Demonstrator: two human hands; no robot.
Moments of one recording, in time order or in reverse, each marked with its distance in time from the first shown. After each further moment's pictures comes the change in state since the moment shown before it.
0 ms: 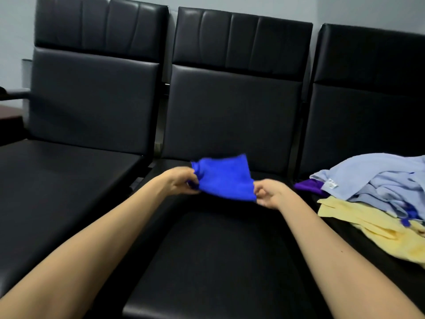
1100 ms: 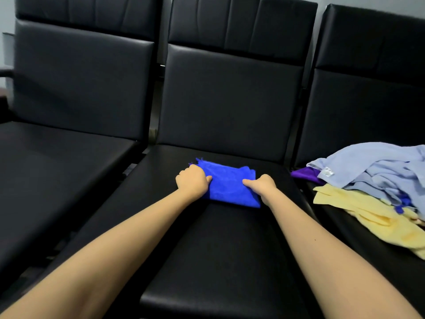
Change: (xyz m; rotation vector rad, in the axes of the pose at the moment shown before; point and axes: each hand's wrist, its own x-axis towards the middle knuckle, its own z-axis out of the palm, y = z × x) left_hand 0.009 -0.046 0.051 1.215 0.529 0.190; right_hand 0.034 0.035 -0.009 -0.754 0.382 -0.171
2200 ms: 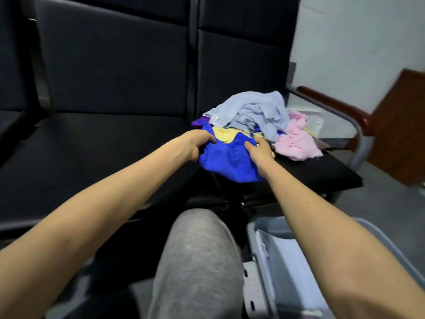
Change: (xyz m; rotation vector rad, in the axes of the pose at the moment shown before) left_hand -0.194 0.189 -0.048 -1.018 -0.940 -0.042; right_hand -0.153 0.133 -0.218 0.301 0.361 -0.039
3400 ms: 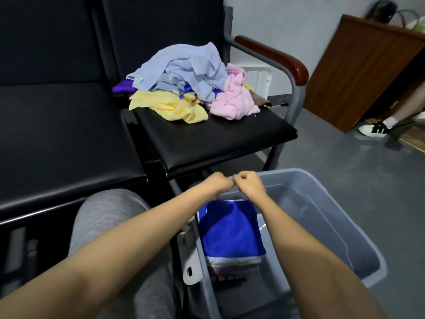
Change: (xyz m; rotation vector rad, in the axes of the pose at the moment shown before) left_hand 0.017 -0.133 0.239 0.675 -0.190 0.032; right_hand -0.057 0.181 -0.147 -0.426 -0.031 0.263
